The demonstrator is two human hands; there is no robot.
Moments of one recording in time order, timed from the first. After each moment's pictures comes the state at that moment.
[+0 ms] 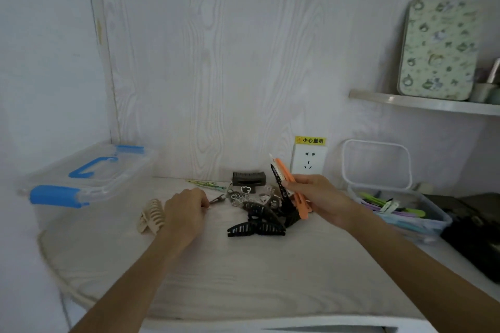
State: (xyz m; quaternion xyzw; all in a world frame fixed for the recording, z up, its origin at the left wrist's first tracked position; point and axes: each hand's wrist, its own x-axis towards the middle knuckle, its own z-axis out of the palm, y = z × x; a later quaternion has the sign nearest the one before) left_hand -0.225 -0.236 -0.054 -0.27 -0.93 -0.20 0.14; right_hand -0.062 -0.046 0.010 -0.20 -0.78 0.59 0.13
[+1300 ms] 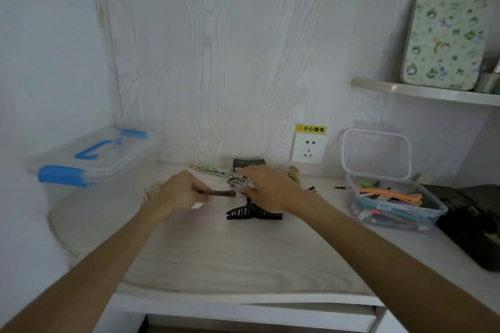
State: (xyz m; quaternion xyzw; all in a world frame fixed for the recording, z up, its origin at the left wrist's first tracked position) left_hand -0.232 -0.258 -0.034 -0.33 -0.87 -0.36 -0.08; right_hand -0.101 -0.100 0.002 -0.04 -1.00 0.01 0.08
